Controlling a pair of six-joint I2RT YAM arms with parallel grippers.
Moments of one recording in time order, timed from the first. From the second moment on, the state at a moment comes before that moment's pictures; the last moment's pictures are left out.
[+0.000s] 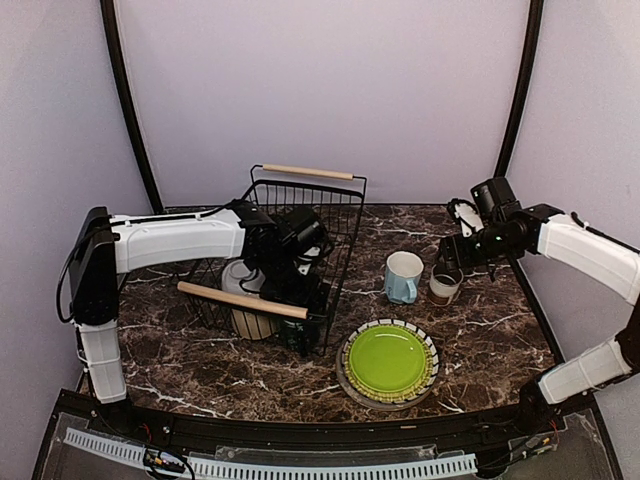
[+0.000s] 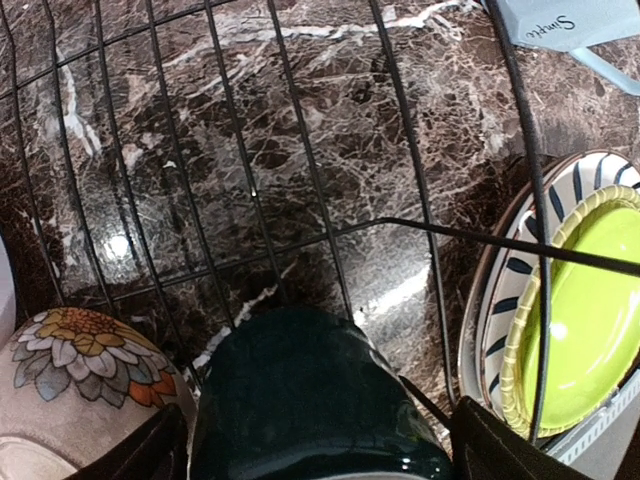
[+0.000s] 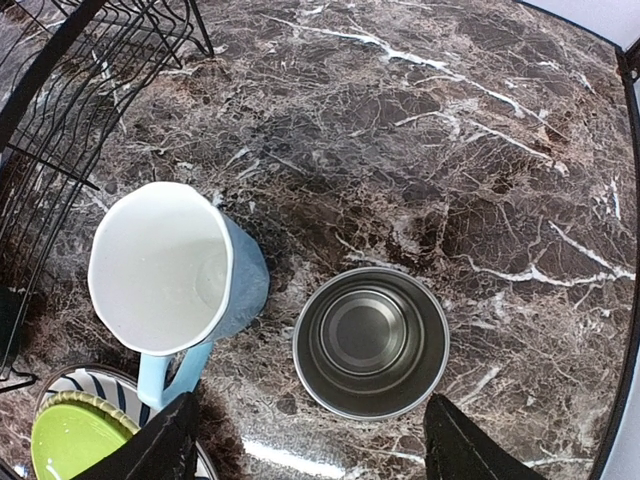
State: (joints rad) left arm -0.91 1.93 1.60 -0.92 0.03 -0.48; right arm 0.37 1.31 1.05 -0.65 -0.02 0.12
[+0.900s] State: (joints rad) left arm -0.93 1.95 1.61 -0.99 -0.06 -0.48; right arm 0.37 1.28 1.02 -0.62 -0.05 0.12
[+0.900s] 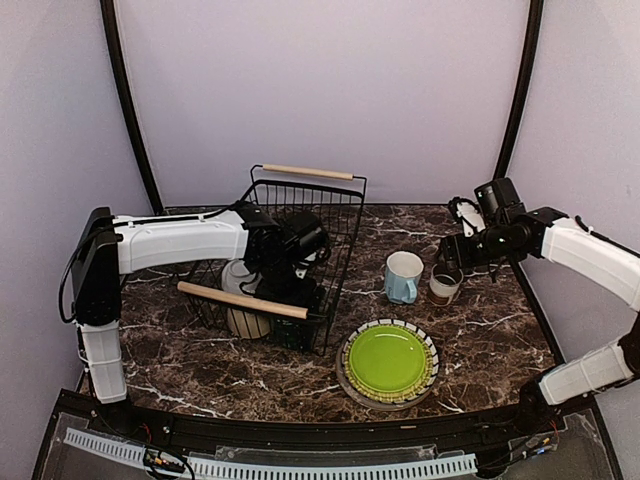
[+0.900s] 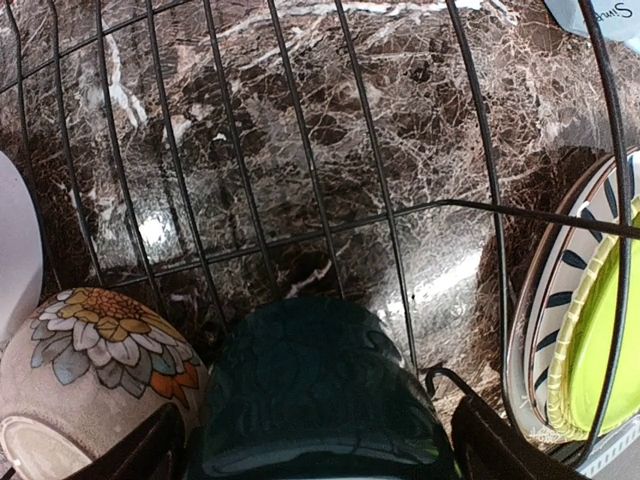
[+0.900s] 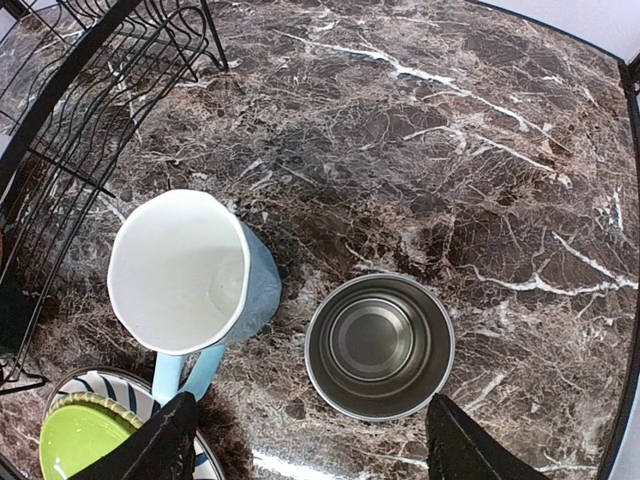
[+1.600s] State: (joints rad) left arm -0.90 2.03 1.74 -0.98 -0.11 -0.40; right arm 0.37 1.27 1.00 -0.61 -0.05 0.12
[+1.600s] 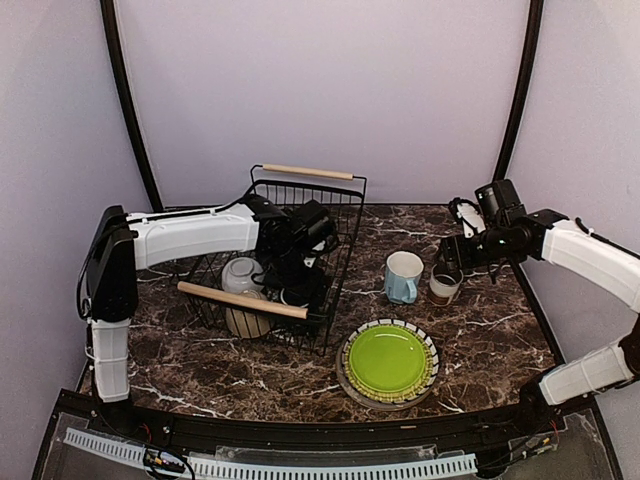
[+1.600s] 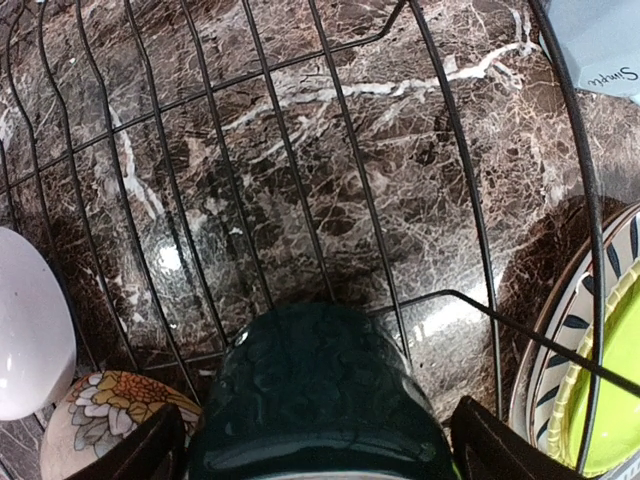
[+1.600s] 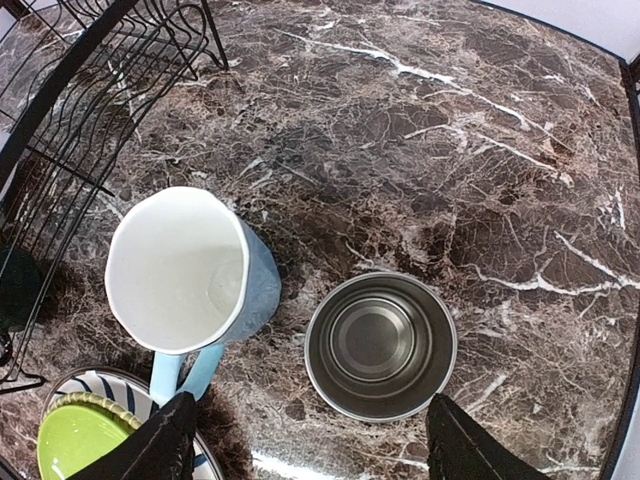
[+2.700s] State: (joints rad) left arm -0.90 2.05 1.70 -1.01 -0.12 -0.40; right arm 0.37 1.27 0.98 -0.58 -0.09 0.12
